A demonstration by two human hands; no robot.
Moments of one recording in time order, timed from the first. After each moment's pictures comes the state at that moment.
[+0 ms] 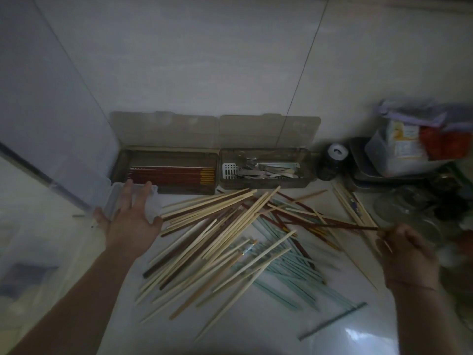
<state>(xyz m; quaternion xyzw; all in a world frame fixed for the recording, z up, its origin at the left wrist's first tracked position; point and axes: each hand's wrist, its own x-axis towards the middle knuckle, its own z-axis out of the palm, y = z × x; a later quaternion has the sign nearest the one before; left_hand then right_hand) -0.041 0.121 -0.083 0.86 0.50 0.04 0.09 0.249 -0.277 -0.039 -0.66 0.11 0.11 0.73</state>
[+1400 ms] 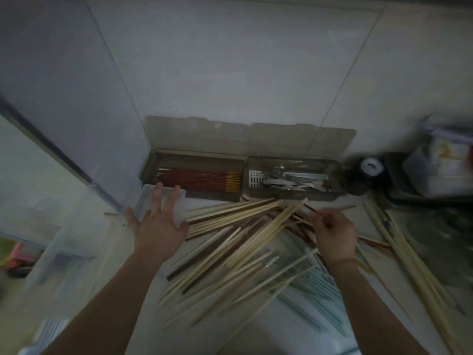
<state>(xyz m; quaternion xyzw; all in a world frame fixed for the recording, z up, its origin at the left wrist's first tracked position) -0.043 0.117 -0.074 0.86 0.50 0.04 0.09 0.204 -0.117 -0.055 -0.89 -0.18 0.05 0.41</state>
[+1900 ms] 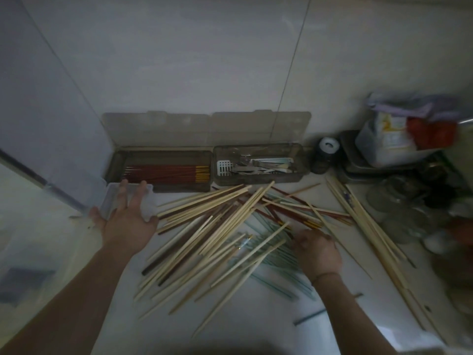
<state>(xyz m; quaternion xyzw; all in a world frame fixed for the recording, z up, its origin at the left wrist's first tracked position) -0.043 0.121 -0.078 0.85 0.51 0.02 0.10 0.188 -0.204 -0.107 -0.96 -0.22 0.08 0.15</state>
